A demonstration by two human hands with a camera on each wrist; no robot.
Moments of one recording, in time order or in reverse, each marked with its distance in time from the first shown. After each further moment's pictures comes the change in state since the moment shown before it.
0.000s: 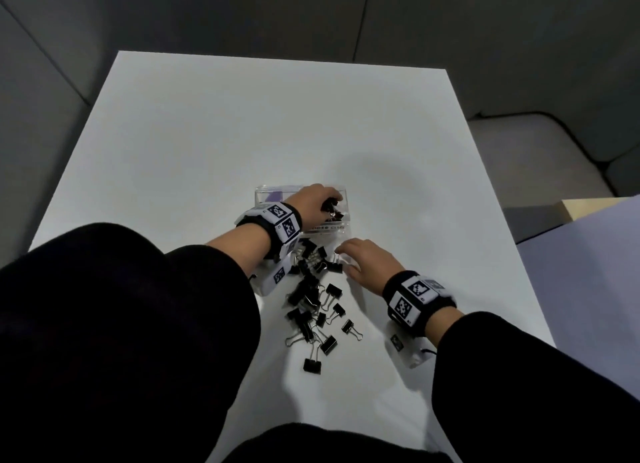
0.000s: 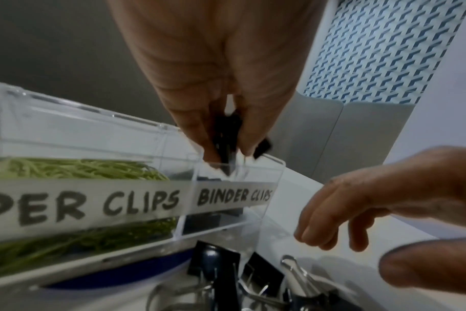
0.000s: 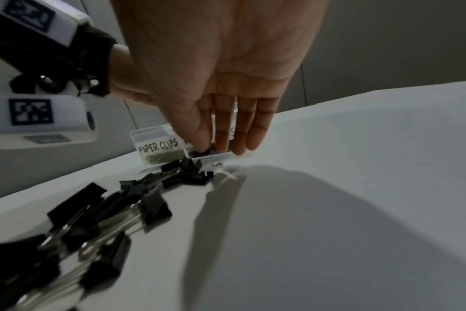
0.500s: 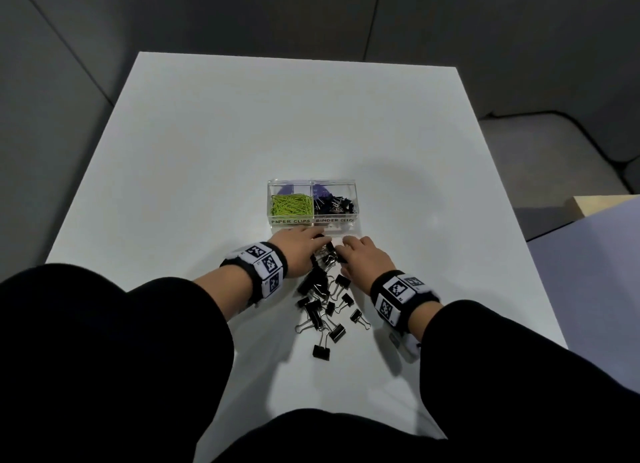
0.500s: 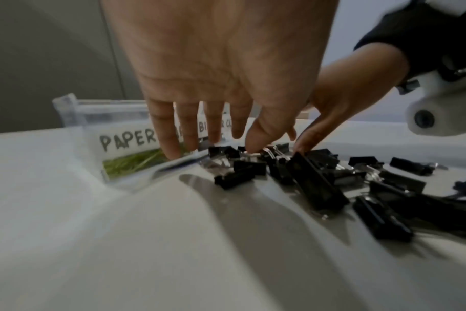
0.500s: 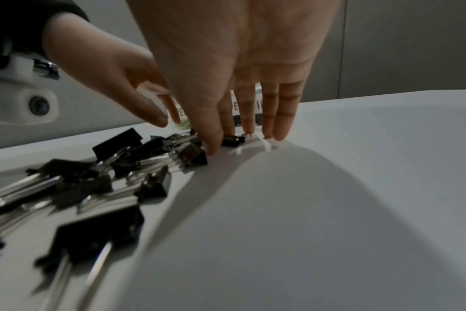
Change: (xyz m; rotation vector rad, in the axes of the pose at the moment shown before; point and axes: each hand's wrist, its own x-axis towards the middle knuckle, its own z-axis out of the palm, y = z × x) left_hand -0.068 -0.031 0.047 0.454 -0.170 0.077; right_hand 0.005 -0.019 0.025 -0.244 -0.012 0.040
